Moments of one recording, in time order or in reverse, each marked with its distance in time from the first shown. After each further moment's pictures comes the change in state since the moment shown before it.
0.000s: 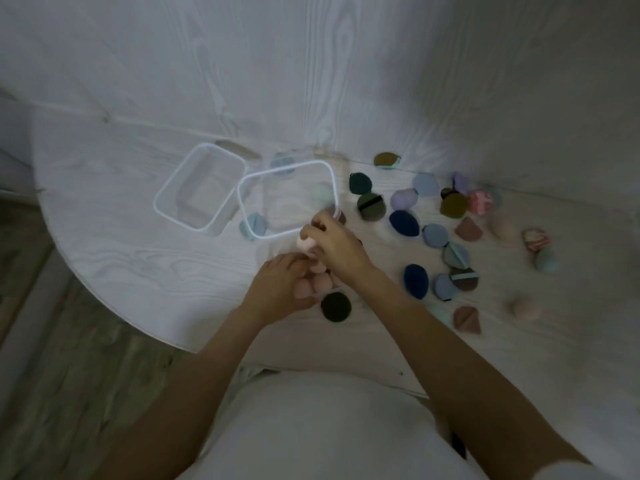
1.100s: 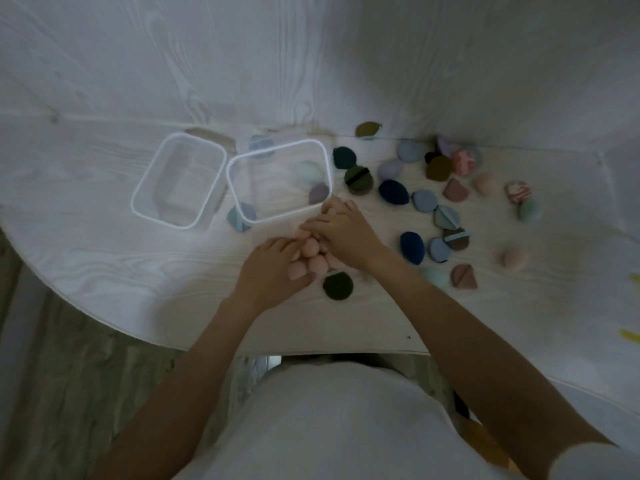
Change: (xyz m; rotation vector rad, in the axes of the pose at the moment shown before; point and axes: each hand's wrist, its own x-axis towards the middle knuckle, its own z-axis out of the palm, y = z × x) left_hand -0.007 -0.012 -0.018 0.062 0.065 0.115; right_hand -0.018 0.006 0.004 -0.269 -0.039 -0.059
